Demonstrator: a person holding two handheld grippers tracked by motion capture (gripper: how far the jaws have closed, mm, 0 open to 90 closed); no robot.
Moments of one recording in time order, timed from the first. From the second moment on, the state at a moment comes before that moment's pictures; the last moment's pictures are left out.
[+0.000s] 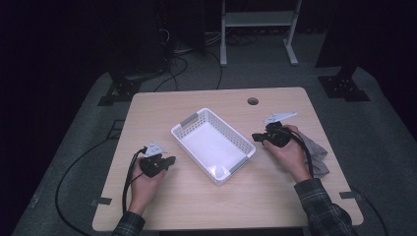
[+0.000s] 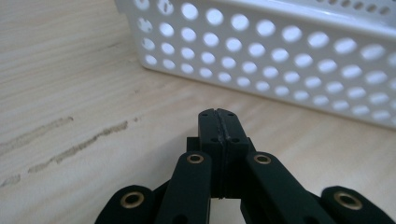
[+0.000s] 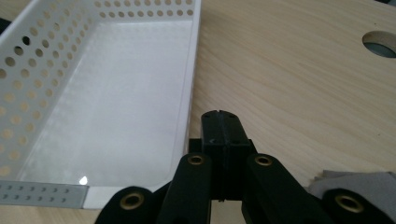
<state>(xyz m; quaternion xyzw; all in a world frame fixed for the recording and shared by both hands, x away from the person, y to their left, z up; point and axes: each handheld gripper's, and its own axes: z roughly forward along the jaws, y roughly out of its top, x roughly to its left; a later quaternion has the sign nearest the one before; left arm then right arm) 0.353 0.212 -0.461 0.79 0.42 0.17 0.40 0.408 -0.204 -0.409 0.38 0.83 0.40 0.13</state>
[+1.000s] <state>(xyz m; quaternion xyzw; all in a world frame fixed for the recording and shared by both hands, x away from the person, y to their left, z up) 0.394 0.171 -0.446 0.78 0.41 0.17 0.44 0.386 -0.170 -0.428 0.29 0.87 0.39 0.06</state>
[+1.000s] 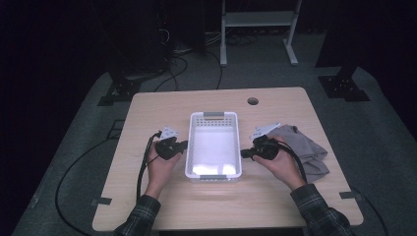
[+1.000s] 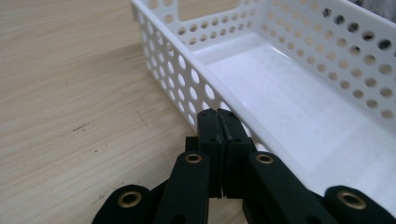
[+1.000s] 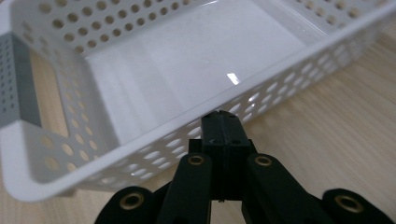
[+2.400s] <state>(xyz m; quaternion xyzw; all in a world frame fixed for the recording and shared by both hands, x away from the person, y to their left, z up) 0.365 0.163 -0.421 0.82 0.41 0.15 0.36 0.352 -0.209 -0.485 0.32 0.85 0.39 0.14</state>
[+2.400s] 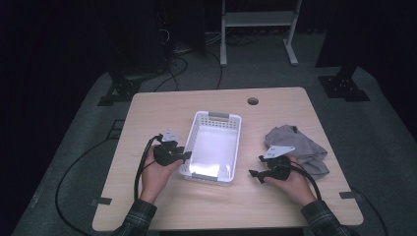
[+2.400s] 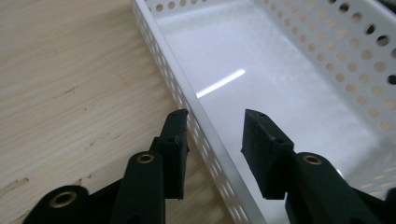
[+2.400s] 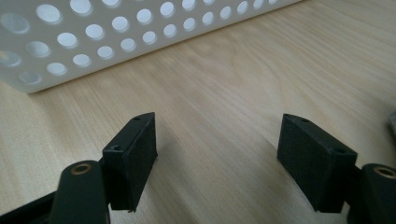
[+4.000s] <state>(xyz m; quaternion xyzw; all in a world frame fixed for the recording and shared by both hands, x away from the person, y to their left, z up) 0.373 0.223 -0.398 0.78 0.46 0.23 0.35 0.352 -0.208 -0.485 0.31 0.86 0.39 0.14</state>
